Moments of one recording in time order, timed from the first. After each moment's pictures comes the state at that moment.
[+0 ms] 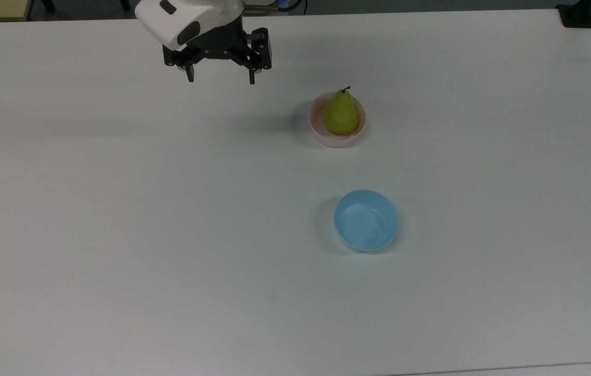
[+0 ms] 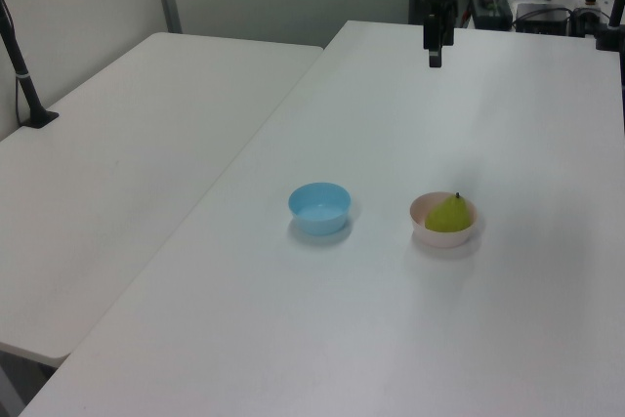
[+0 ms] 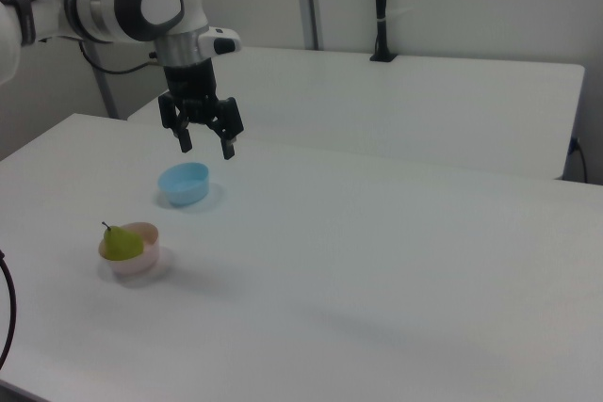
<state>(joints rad) 0.16 0.18 -0.15 -1.55 -0.03 1.66 -0.01</state>
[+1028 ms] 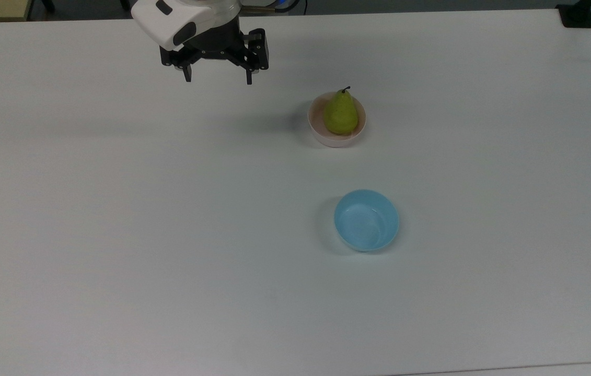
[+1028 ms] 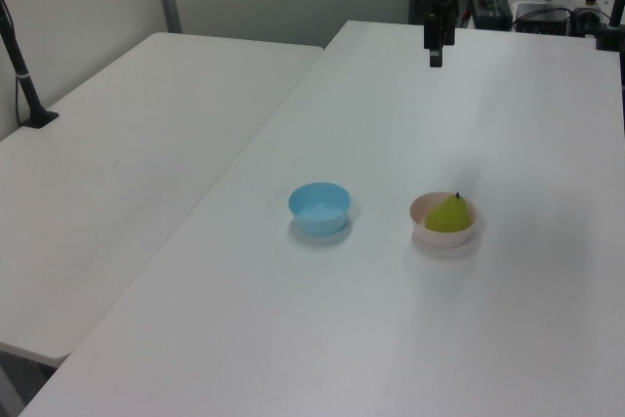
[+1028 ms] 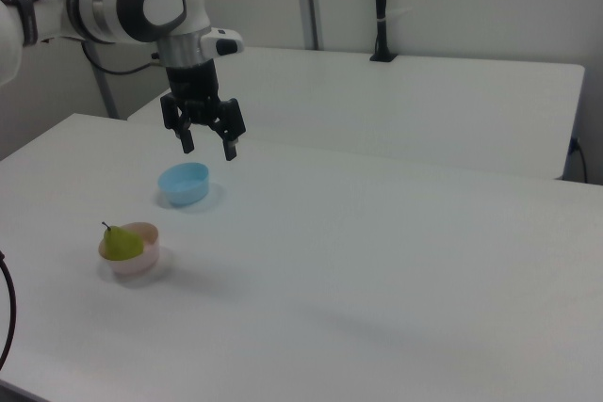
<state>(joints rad) 0.15 0.18 -0.15 -1.55 -0.03 1.66 -0.01</state>
